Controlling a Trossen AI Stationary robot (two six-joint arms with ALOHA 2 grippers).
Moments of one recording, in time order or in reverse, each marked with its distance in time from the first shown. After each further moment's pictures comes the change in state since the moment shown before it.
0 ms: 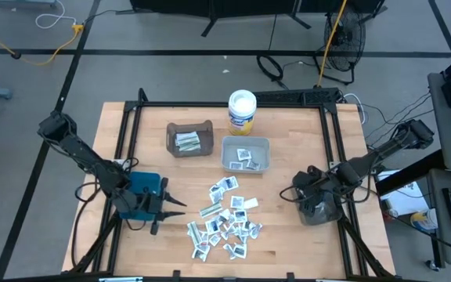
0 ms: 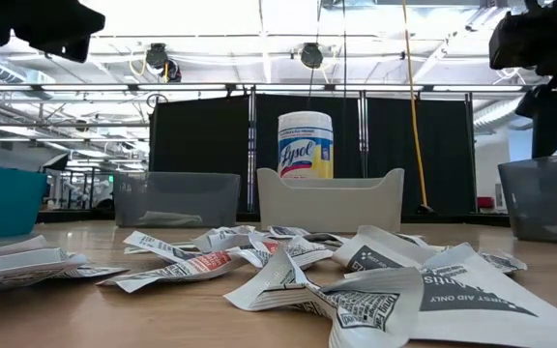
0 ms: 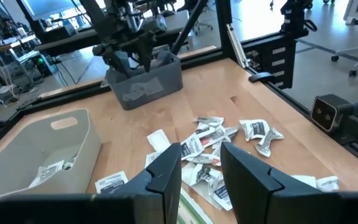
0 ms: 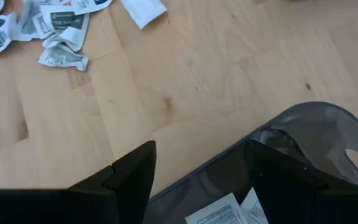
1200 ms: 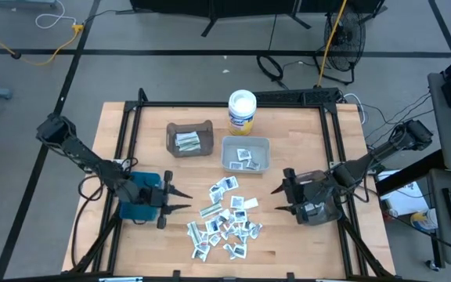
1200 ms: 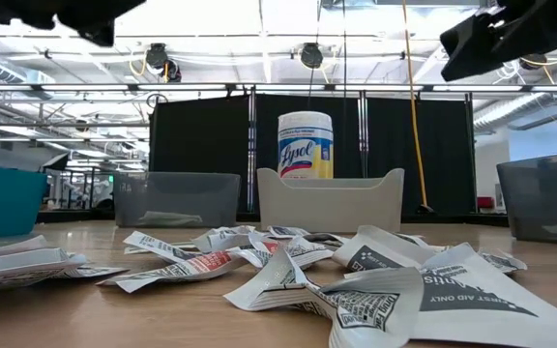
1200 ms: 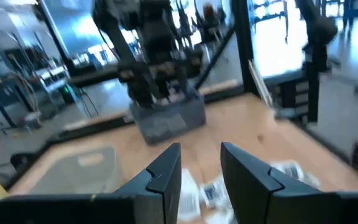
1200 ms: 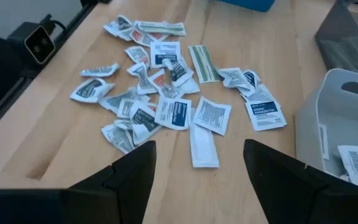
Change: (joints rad) left arm 0.112 0.033 0.000 0.232 0.055 0.137; right arm -0.002 0.064 0.001 0.530 0.083 -0.758
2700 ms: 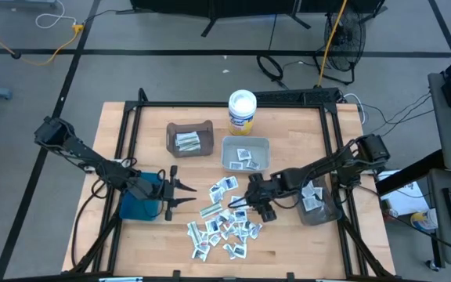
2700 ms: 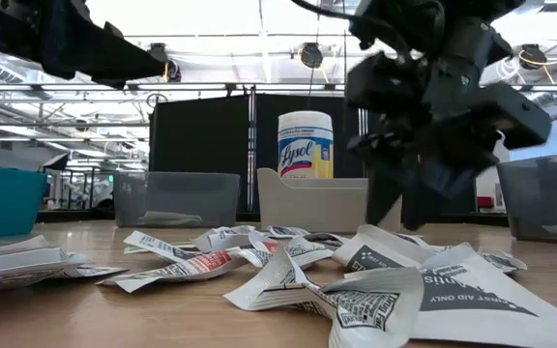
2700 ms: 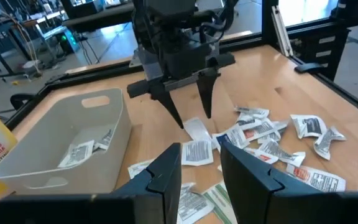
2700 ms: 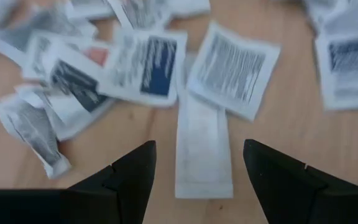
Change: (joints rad) left arm 0.129 0.012 0.003 -0.213 0.077 -0.144; right arm -0.268 0.676 0.274 -0.008 -0.313 -0.126
